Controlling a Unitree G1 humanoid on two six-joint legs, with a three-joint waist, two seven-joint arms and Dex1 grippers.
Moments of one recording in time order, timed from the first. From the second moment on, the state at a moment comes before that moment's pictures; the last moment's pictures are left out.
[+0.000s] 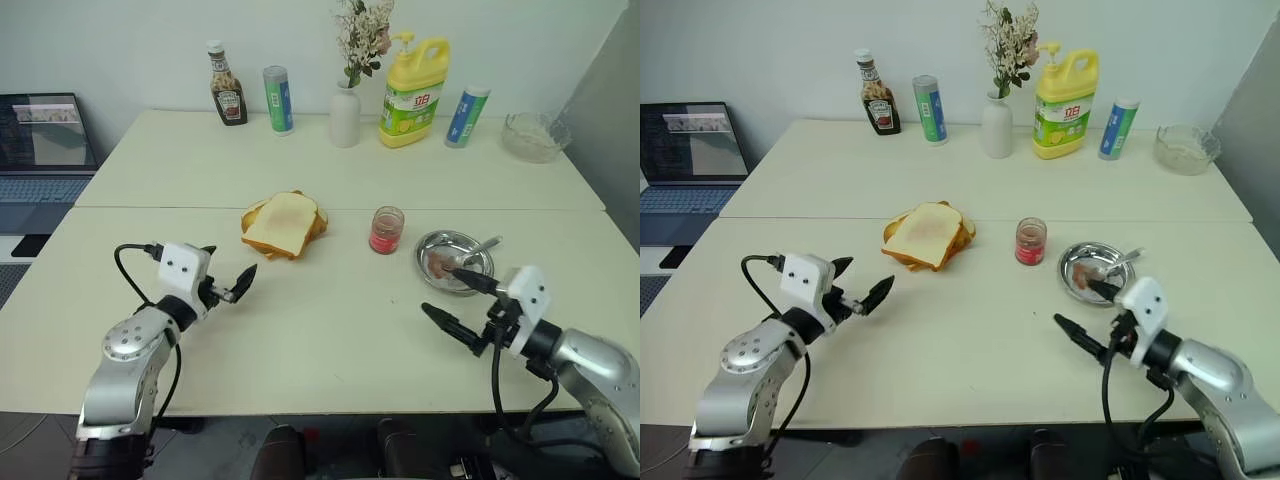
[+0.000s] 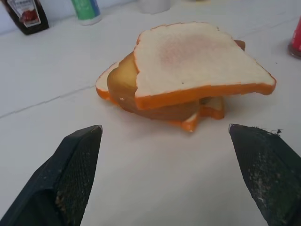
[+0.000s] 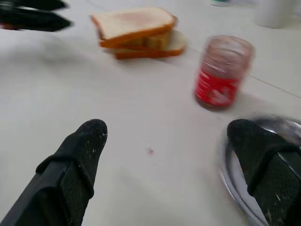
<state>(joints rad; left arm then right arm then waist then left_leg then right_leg) -0.14 0.45 0.22 -0.24 -0.37 0.51 -0.45 0.00 -0.71 -0.11 -0.67 0.57 0.59 0.66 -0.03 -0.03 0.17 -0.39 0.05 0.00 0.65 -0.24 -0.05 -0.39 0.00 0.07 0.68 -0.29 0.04</state>
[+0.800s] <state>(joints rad) -0.47 0.32 0.32 -0.07 -0.59 0.96 -0.21 -0.06 -0.70 -0.09 -0.69 0.59 0.63 0.65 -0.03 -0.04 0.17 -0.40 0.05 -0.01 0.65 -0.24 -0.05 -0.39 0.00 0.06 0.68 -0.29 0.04</state>
